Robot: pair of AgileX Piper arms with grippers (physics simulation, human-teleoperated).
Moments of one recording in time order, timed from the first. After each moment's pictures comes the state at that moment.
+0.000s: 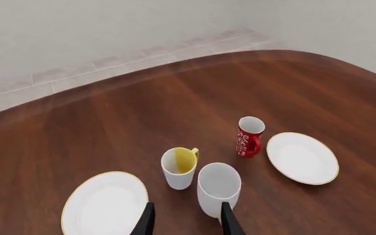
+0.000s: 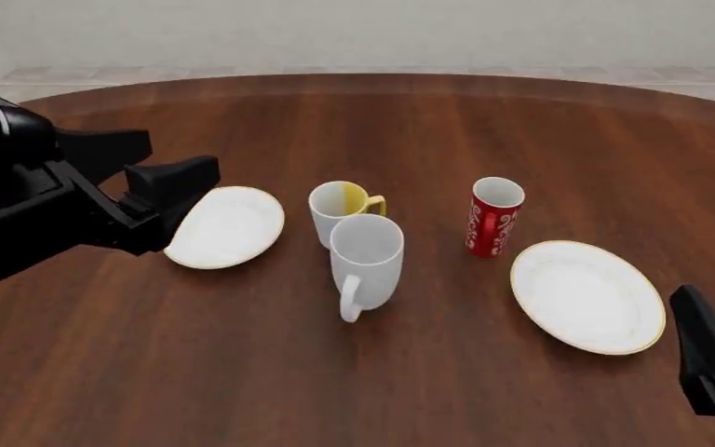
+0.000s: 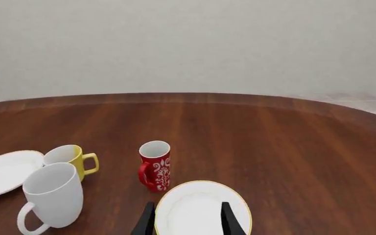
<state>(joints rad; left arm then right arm) -0.55 0.81 -0.62 0.06 -0.01 0.02 0.07 0.00 -0.05 0.03</state>
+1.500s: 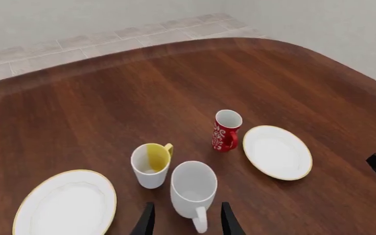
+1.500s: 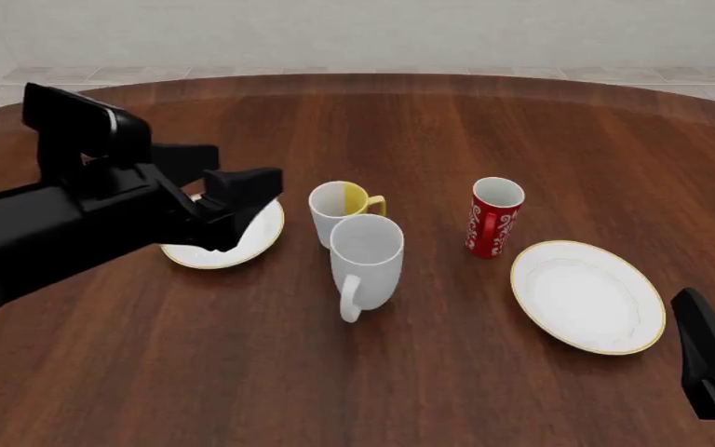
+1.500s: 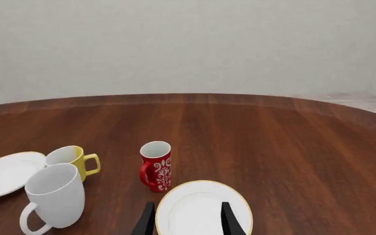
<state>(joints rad) -0.64 0.98 -0.66 0.00 -0.09 0.02 0.04 0.00 -0.02 0.04</state>
